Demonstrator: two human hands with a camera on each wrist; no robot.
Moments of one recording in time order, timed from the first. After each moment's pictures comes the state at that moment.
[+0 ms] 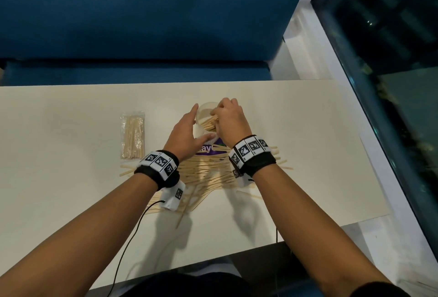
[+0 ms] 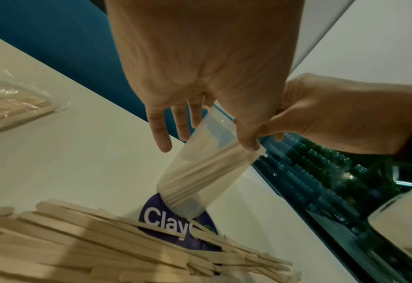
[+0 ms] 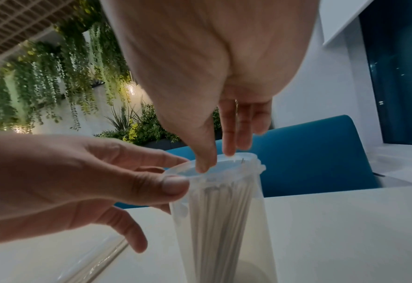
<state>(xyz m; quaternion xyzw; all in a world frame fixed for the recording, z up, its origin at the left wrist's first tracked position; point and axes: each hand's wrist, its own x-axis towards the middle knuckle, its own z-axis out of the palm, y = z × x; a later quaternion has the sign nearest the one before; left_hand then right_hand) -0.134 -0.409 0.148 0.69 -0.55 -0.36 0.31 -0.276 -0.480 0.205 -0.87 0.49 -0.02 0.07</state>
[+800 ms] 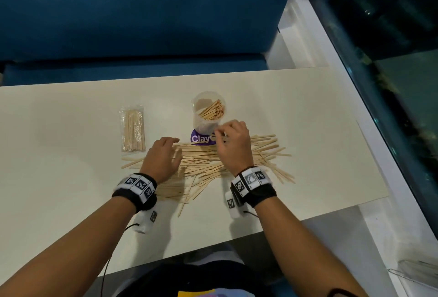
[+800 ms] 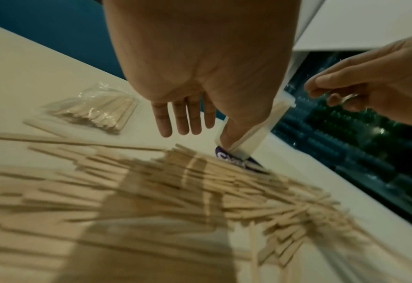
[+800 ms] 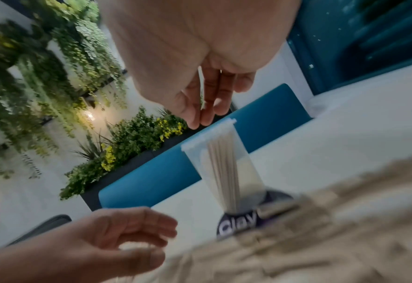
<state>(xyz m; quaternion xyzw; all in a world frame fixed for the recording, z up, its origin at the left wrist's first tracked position) -0.099 -0.320 0.093 0.73 -0.62 -0.26 0.17 -0.314 -0.393 0.166 -0.76 0.54 -0.28 0.21</state>
